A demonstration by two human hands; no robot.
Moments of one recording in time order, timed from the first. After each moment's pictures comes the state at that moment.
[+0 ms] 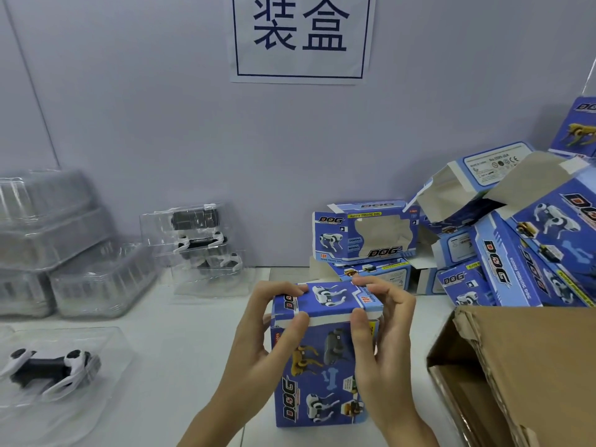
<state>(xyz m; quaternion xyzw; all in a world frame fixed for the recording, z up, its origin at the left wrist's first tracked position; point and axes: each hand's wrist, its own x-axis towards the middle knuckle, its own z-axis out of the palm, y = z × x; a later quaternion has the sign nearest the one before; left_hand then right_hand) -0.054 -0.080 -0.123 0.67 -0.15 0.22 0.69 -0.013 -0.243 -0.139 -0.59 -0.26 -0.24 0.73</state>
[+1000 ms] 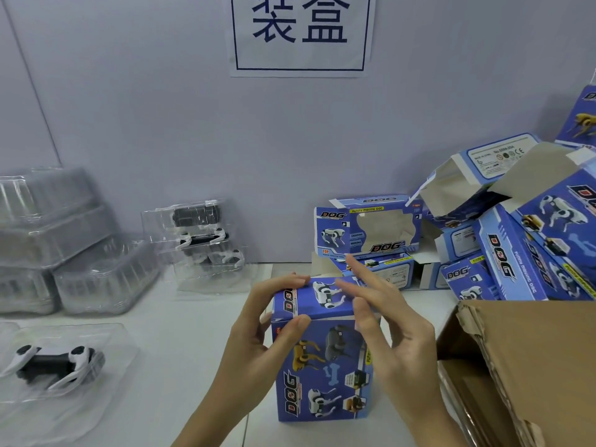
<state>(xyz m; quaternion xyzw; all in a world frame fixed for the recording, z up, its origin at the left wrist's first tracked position) -0.055 -0.076 -0.121 0.67 -0.18 0.22 0.69 -0.017 -0.262 -0.120 -0.67 -0.30 -0.25 0.63</state>
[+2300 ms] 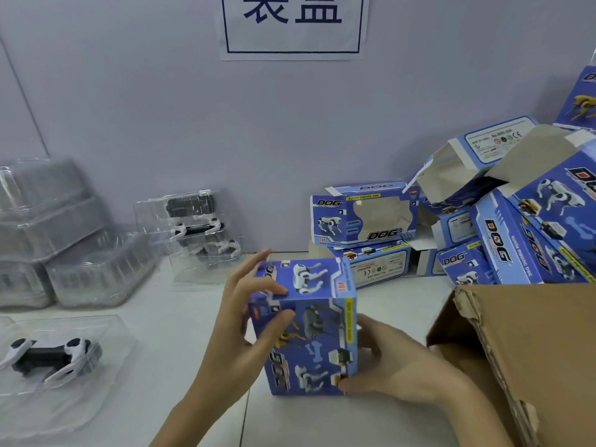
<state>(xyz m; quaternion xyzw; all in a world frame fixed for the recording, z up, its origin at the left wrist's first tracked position) -0.050 -0.054 -0.138 0.73 -0.18 0.30 0.58 0.016 -0.304 -0.154 -0.84 -0.24 0.18 0.44</state>
